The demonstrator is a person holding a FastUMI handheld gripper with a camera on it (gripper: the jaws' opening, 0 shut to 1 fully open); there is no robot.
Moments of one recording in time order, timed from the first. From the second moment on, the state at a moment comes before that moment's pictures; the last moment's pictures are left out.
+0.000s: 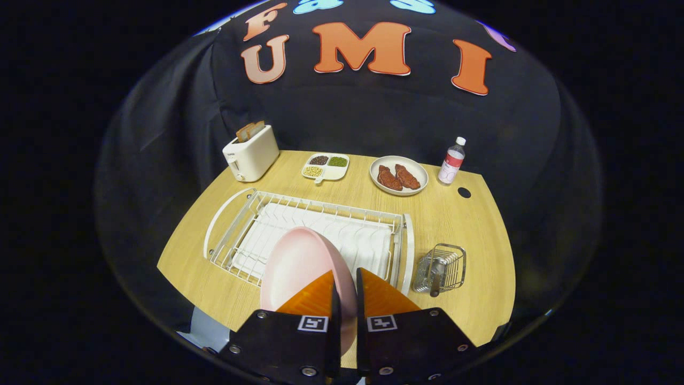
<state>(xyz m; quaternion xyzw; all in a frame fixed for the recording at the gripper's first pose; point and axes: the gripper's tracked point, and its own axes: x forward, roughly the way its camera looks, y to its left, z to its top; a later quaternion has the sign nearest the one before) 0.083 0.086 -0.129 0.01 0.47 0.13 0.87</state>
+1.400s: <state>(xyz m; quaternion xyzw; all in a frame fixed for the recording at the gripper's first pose) -0.048 0.085 -0.261 0.18 0.50 0.12 0.84</state>
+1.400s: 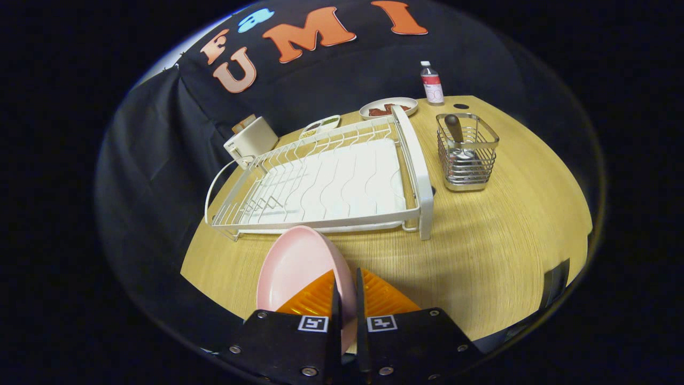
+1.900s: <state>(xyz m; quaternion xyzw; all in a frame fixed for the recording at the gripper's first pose) -0.029 0.041 -0.273 0.14 0.45 0.03 0.88</state>
